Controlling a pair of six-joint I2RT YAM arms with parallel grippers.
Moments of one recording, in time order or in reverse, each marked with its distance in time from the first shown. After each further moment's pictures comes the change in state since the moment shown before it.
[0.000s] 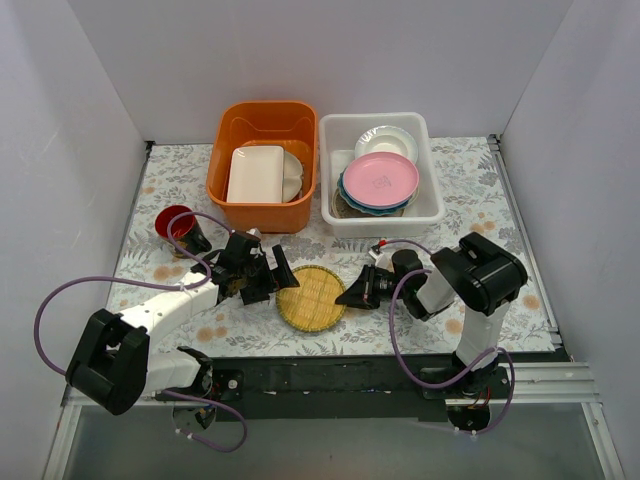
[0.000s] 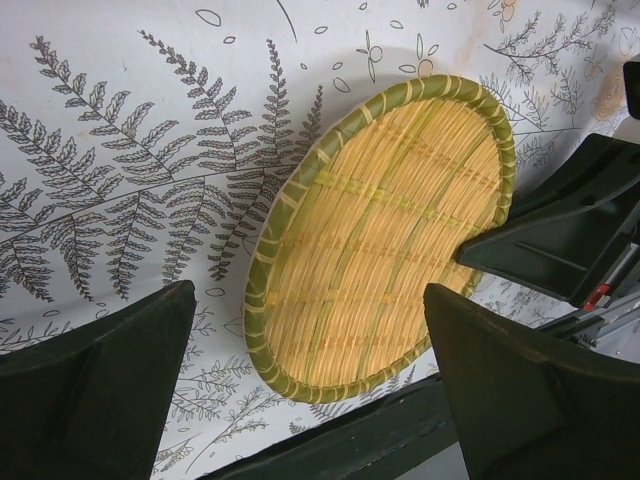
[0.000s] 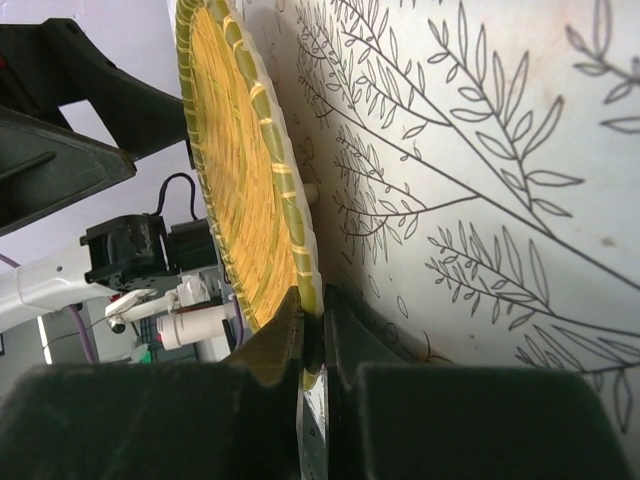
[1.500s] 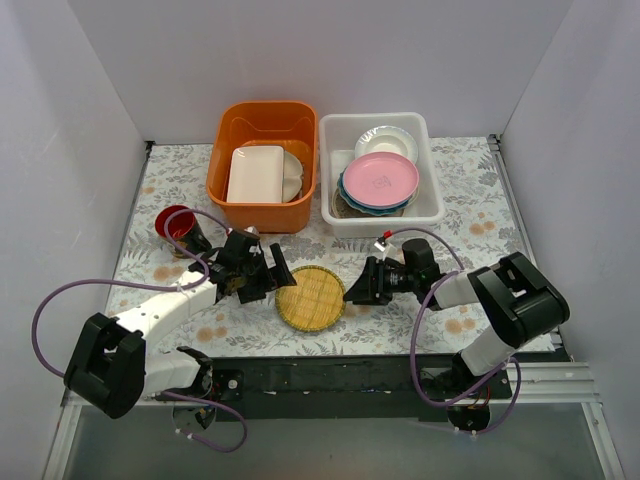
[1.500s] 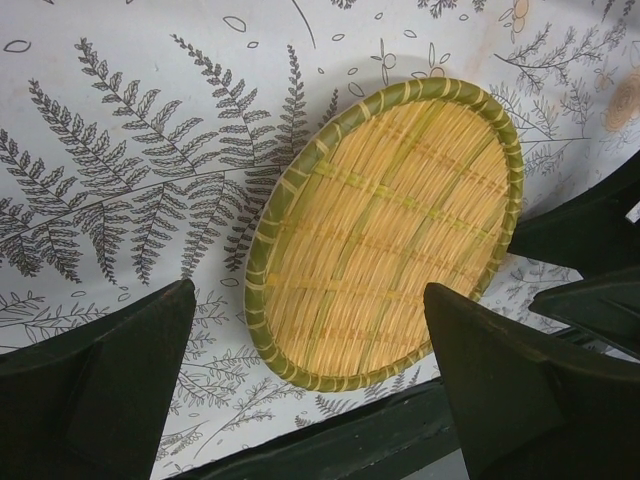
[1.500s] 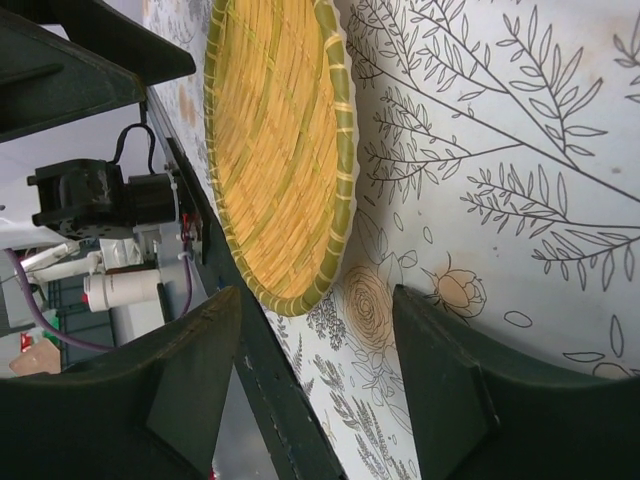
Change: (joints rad) left arm 0.000 -0.022 0.034 -0.071 -0.043 0.002; right arm -0.084 -0.294 0.046 -0.491 -0.080 -0.353
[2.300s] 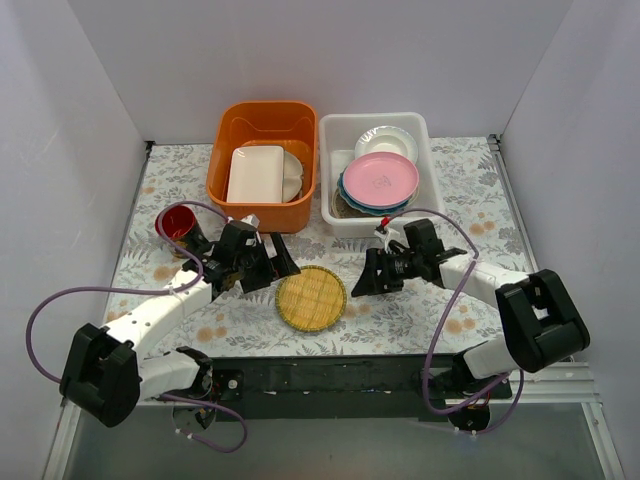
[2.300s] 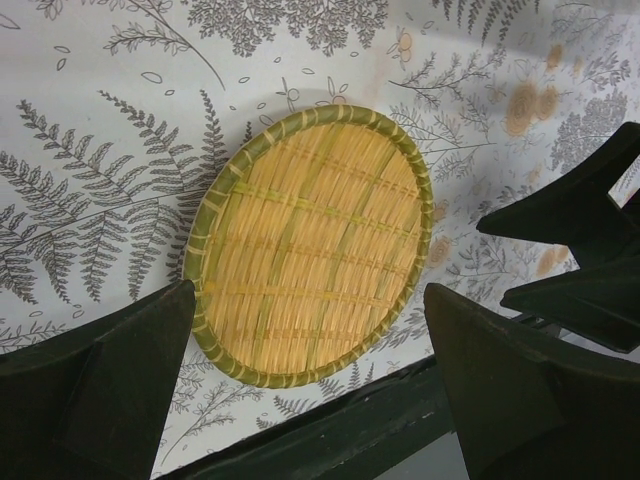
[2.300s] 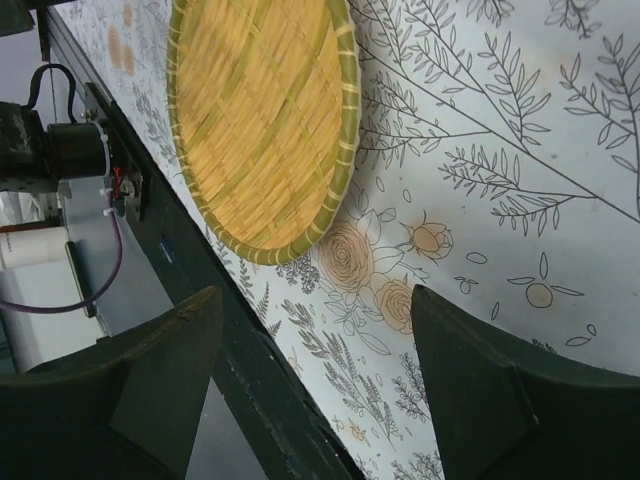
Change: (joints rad) left arm 0.000 -0.051 0.059 0.013 0.032 0.008; right arm -0.048 -0.161 0.244 -0.658 0.040 -0.394
